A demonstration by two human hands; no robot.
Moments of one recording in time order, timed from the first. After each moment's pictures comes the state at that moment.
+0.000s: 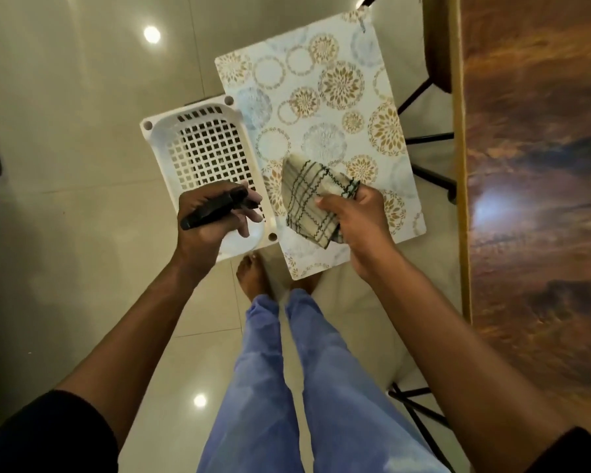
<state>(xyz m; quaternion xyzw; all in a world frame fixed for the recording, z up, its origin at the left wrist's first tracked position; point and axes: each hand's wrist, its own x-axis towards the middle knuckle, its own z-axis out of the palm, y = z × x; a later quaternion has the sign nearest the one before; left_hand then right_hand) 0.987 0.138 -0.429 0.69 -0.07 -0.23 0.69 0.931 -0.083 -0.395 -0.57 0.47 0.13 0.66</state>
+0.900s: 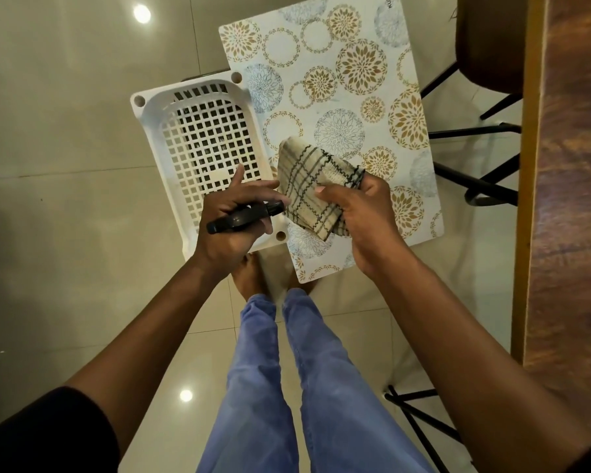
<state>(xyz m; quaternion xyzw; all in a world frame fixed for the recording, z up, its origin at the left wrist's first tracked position) 0.939 0.149 -0.514 0.76 -0.02 -0.30 0.57 0.943 -0.065 -0.422 -0.59 0.43 0.13 0.67</state>
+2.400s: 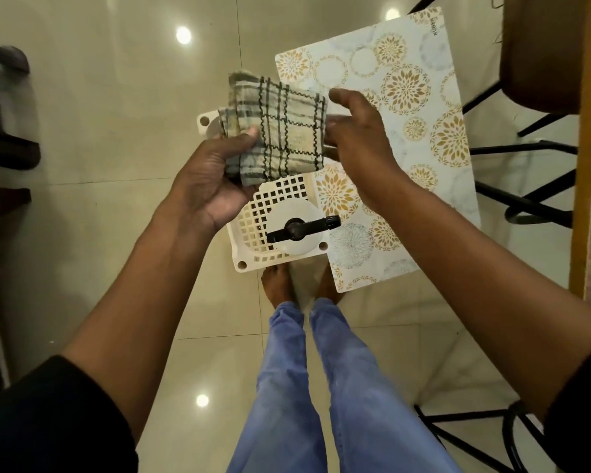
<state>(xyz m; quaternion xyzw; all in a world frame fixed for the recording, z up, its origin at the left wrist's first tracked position) 1.076 0.172 -0.424 0.40 0.31 -0.34 0.79 1.051 -0.029 -0.421 -0.69 0.29 0.14 0.65</state>
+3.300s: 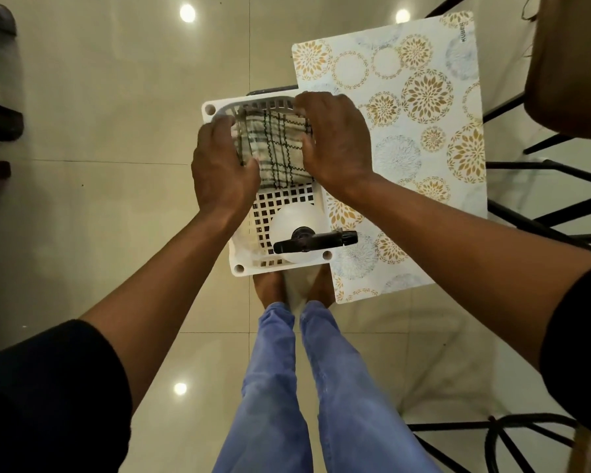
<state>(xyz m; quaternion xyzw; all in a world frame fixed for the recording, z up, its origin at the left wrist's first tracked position) 1.070 0.179 -0.504 0.95 0.06 -0.09 0.29 1.080 -0.006 -0.501 -0.98 -0.03 0.01 0.22</state>
